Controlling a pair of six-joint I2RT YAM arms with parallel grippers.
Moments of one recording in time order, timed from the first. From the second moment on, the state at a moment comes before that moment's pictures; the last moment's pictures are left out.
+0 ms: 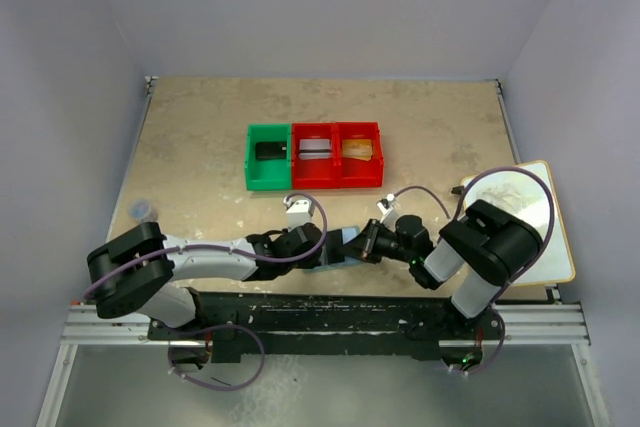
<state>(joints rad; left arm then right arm) -1.12 1.45 0.61 -0.04 -0.39 -0.98 0.65 1.68 0.12 1.15 -0.41 1.09</state>
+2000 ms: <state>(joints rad) -0.85 1.13 0.83 -0.61 -0.69 -0.80 0.65 1.04 0.59 0.19 0.05 0.50</state>
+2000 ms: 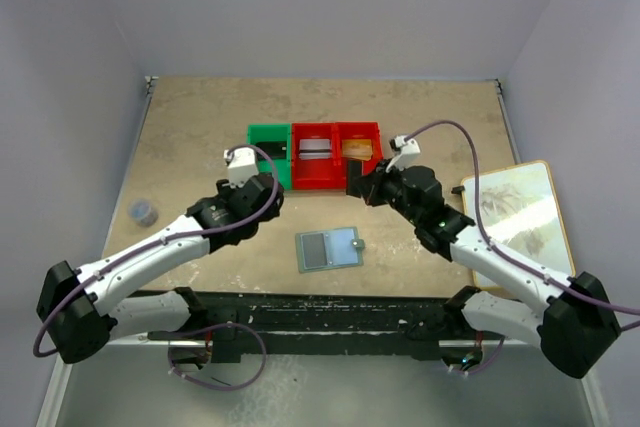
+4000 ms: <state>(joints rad) -0.69 0.94 0.87 -0.77 -0.82 -0.64 0.69 1.79 1.34 -0.31 0.43 0.30</state>
